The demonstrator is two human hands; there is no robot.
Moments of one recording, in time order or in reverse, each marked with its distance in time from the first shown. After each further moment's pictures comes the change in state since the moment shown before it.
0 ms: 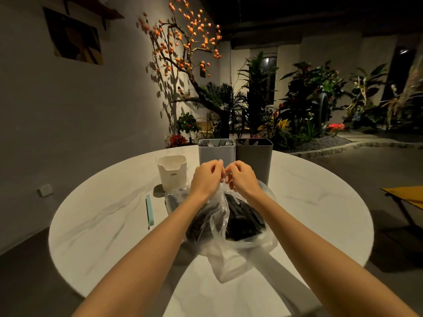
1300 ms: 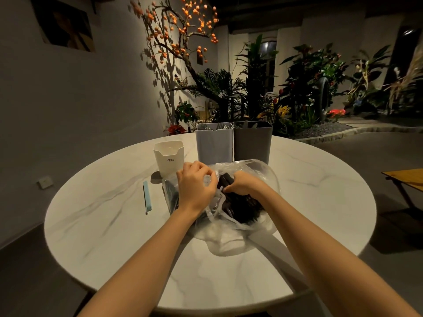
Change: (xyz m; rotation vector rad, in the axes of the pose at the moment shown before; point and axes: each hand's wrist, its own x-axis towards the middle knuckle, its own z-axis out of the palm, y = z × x) left_hand -0.052 -0.042 0.006 0.388 0.284 0.241; right_hand -0.027 0.010 -0.010 -0.835 -0.431 0.162
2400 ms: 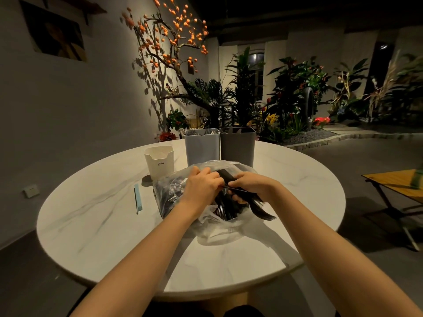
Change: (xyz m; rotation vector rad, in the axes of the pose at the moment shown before) left_hand 0.004 0.038 -0.004 0.382 -0.300 0.537; right_hand -0.038 0.040 -0.024 0.693 -0.218 0.042
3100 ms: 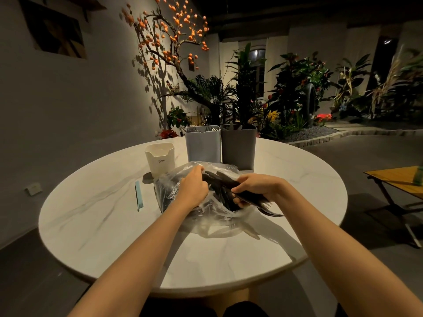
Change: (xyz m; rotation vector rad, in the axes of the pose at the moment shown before) left_hand -0.007 -0.013 0.011 -0.596 -0.253 -0.674; right_hand -0.005 0.013 -0.007 0.116 -0.135 0.013
